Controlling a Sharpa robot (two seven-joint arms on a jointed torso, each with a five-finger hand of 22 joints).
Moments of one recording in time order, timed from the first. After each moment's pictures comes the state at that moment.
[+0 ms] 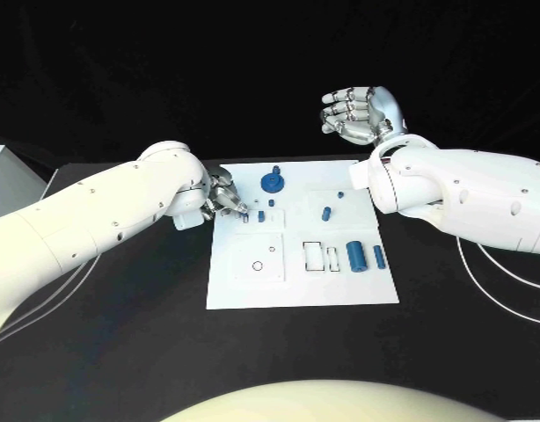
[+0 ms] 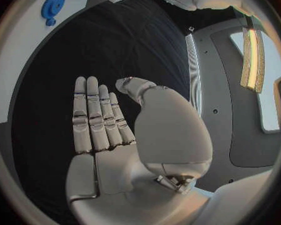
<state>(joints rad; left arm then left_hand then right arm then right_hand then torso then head) 1.24 -0.42 0.07 1.06 -1.07 0.29 -0.52 1.13 -0.17 0.79 0.20 0.34 0.83 0.08 0.77 0.71 1.17 0.00 1.13 0.70 1.47 -0.05 1.54 1.31 0.12 1.25 0.06 1.35 1.09 1.29 -0.76 -0.08 1.40 -0.41 -0.78 0.34 1.33 -0.23 0.56 0.08 0.50 0.83 0.21 0.25 0.27 0.94 0.17 0.31 0.18 1.07 0.10 0.27 0.46 0.18 1.02 0.20 0.10 0.33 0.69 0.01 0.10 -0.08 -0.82</state>
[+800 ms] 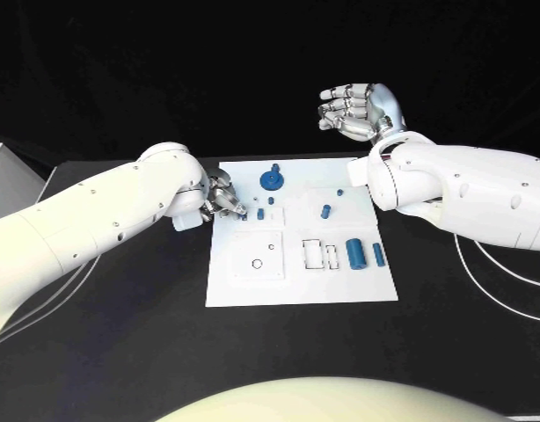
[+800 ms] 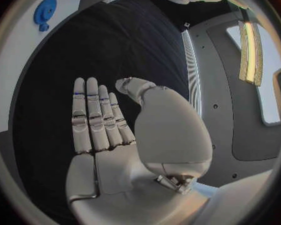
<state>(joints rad) 1.23 -0.42 0.07 1.05 -1.07 0.30 -0.52 1.13 -0.17 0.79 0.20 0.34 0.83 0.08 0.77 0.71 1.17 0.00 1.13 0.70 1.47 -0.05 1.54 1.31 0.12 1.25 0.06 1.35 1.09 1.29 -0.76 -0.08 1.39 -0.34 -0.75 0.38 1.32 -0.22 0.57 0.07 0.50 0.83 0.21 0.24 0.27 0.96 0.17 0.29 0.13 1.07 0.11 0.23 0.43 0.18 1.03 0.21 0.08 0.28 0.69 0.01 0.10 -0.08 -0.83</state>
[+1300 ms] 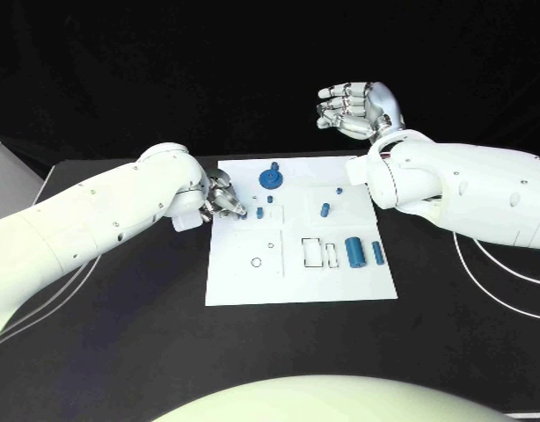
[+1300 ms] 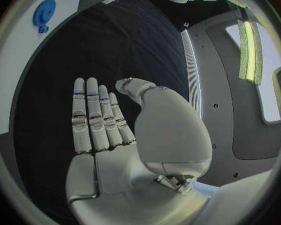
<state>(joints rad) 1.22 -0.41 0.07 1.05 -1.06 0.30 -0.52 1.13 -0.17 0.79 0.20 0.34 0.83 0.08 0.76 0.71 1.17 0.00 1.13 0.70 1.47 -0.05 1.54 1.31 0.12 1.25 0.06 1.35 1.09 1.29 -0.76 -0.08 1.39 -0.34 -0.73 0.39 1.32 -0.22 0.57 0.07 0.50 0.83 0.21 0.24 0.27 0.96 0.17 0.29 0.12 1.07 0.11 0.23 0.43 0.18 1.03 0.21 0.08 0.28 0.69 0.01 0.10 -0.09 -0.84</state>
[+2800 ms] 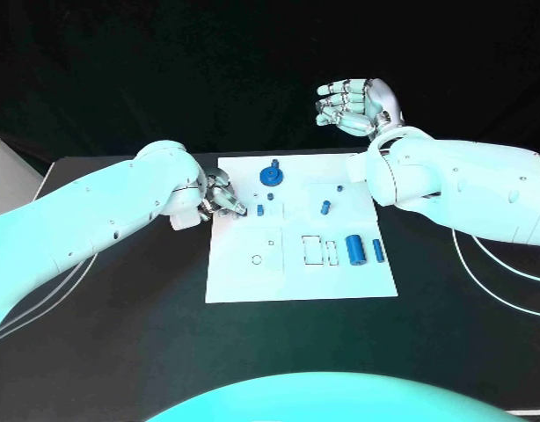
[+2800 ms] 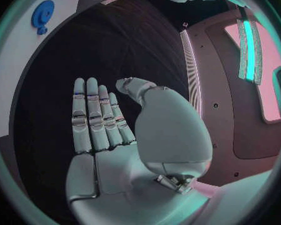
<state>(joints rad) 1.22 -0.43 0.07 1.06 -1.04 0.31 -0.52 1.12 -0.17 0.78 0.20 0.35 0.83 0.08 0.77 0.71 1.18 0.00 1.13 0.71 1.47 -0.05 1.54 1.31 0.12 1.25 0.06 1.36 1.09 1.29 -0.75 -0.08 1.38 -0.33 -0.72 0.39 1.31 -0.22 0.56 0.07 0.50 0.83 0.21 0.24 0.27 0.96 0.17 0.29 0.11 1.07 0.11 0.22 0.42 0.18 1.03 0.21 0.08 0.27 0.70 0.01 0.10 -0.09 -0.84</state>
